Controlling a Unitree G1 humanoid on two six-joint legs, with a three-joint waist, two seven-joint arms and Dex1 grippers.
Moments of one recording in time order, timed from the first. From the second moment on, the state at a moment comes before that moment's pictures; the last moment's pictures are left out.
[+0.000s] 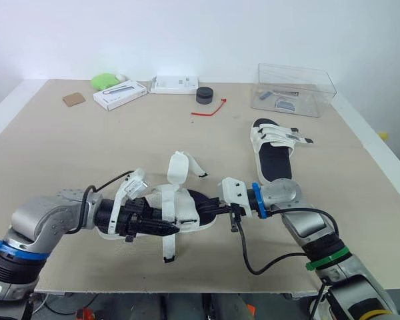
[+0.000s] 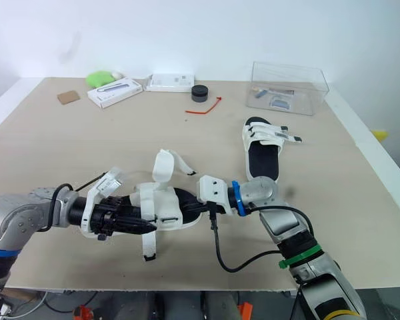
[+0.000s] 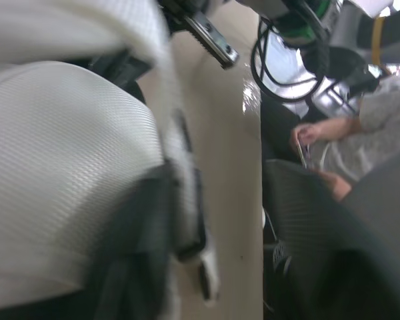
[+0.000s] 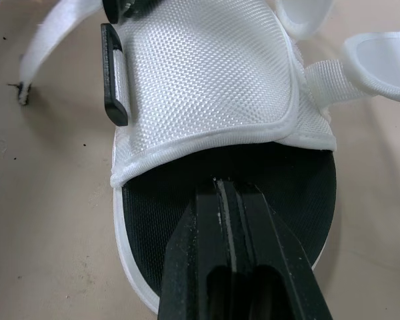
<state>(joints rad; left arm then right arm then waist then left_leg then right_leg) -0.39 0.82 -0.08 -0.33 -0.86 1.07 -1.13 -0.54 -0.52 0.35 0.08 0.12 0.10 1.20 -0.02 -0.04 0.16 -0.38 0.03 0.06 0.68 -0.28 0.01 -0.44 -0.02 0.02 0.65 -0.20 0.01</state>
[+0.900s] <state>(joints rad) -0.01 0.89 0.15 -0.61 -1.00 1.07 -0.93 -0.56 -0.50 0.36 0.10 0.11 0.08 1.22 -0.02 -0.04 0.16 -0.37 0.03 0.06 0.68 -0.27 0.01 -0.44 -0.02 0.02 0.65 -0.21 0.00</state>
